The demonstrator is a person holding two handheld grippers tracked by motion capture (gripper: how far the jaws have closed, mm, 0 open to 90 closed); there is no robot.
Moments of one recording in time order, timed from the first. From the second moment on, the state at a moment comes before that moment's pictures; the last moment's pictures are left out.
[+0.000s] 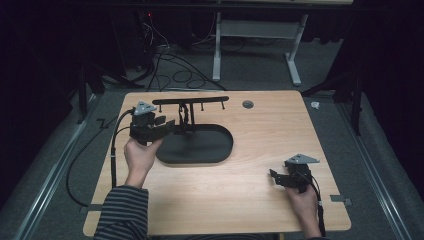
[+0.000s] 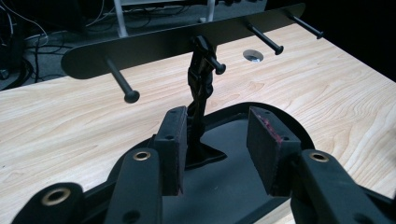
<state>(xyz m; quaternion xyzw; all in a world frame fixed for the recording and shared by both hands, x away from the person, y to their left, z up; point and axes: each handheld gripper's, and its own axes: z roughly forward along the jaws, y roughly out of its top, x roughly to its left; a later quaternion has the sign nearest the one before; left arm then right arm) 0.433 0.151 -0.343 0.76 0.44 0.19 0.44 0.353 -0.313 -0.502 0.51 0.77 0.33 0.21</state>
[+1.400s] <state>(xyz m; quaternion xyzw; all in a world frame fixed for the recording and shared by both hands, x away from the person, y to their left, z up) 0.395 0.186 -0.352 0.74 0.45 0.21 0.46 0.352 -0.312 -0.502 0.51 0.77 0.33 0.22</state>
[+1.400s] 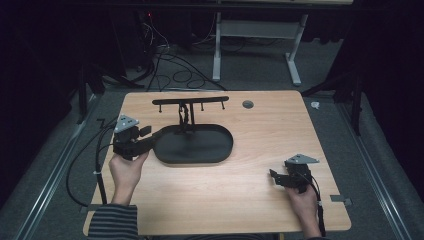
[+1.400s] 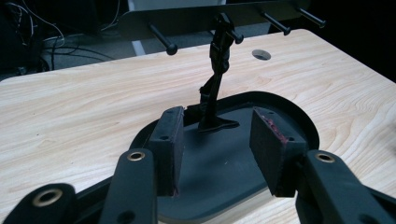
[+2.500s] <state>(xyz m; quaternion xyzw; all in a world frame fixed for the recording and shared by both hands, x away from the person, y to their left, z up) 0.370 0.204 -0.370 0.73 0.47 0.21 0.46 0.352 -0.312 -0.502 0.51 0.77 0.33 0.22</state>
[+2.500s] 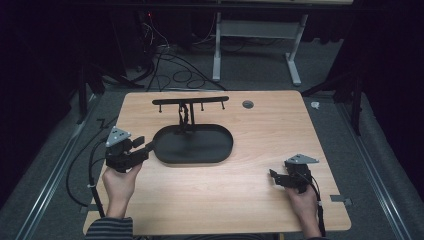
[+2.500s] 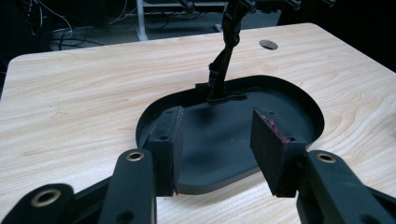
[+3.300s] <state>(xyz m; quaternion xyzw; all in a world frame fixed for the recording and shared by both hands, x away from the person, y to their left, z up) 0.352 0.215 -0.391 0.72 0.49 0.20 0.45 0.352 -0.311 -0.502 0.51 0.77 0.32 0.22</state>
